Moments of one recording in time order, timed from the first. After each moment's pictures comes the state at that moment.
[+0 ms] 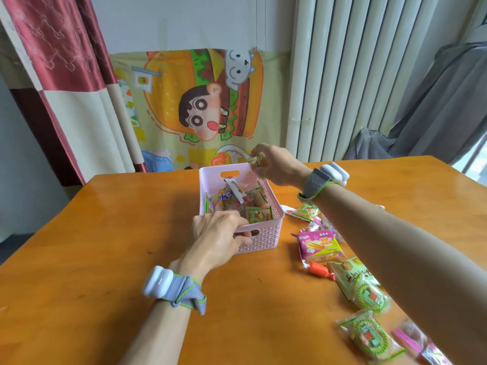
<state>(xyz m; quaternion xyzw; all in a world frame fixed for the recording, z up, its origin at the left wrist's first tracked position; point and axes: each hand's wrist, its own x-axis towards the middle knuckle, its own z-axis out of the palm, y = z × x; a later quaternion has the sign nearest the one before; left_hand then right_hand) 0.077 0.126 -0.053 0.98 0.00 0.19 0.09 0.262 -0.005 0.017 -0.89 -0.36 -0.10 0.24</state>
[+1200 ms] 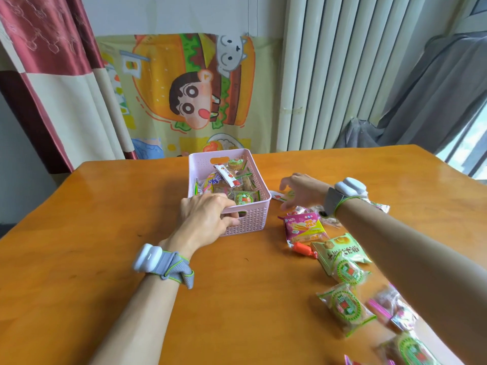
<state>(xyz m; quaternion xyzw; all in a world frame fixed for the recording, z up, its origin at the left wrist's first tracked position) 0.080 0.125 -0.055 0.98 0.00 0.20 0.08 0.254 -0.095 -0.045 -0.96 -0.29 0.06 0.02</state>
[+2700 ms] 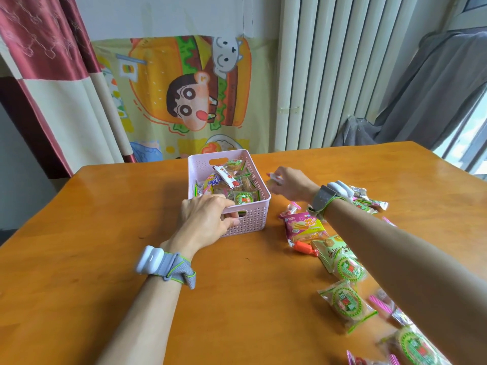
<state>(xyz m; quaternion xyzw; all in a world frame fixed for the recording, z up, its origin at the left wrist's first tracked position) 0.081 0.128 -0.056 0.97 0.01 0.21 0.08 0.251 -0.068 -0.050 -0.95 -0.23 0.00 0.21</state>
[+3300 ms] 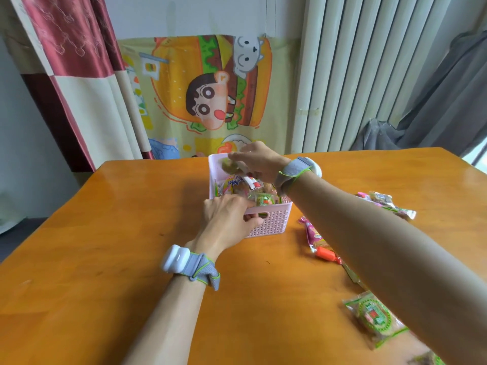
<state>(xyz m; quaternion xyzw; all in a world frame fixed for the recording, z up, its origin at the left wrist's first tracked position) 0.080 0.125 -0.058 0.97 0.03 0.24 0.09 0.214 0.058 0.016 -0.77 -0.20 0.17 0.58</state>
